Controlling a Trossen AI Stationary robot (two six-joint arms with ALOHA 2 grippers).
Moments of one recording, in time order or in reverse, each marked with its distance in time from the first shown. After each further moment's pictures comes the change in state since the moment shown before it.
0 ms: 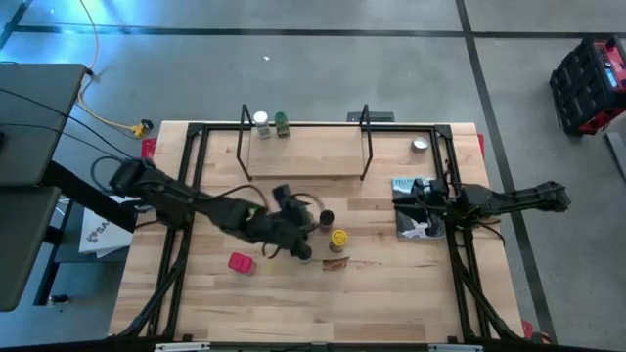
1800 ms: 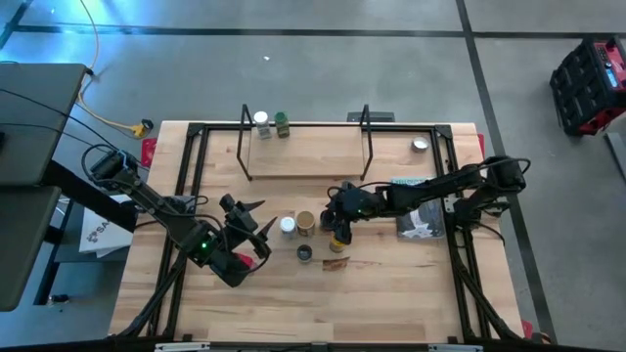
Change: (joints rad) left arm -0.308 -0.192 -0.194 -0.332 -0.529 -0.595; right arm -0.086 1.488 0.890 -0.235 -0.042 -0.282
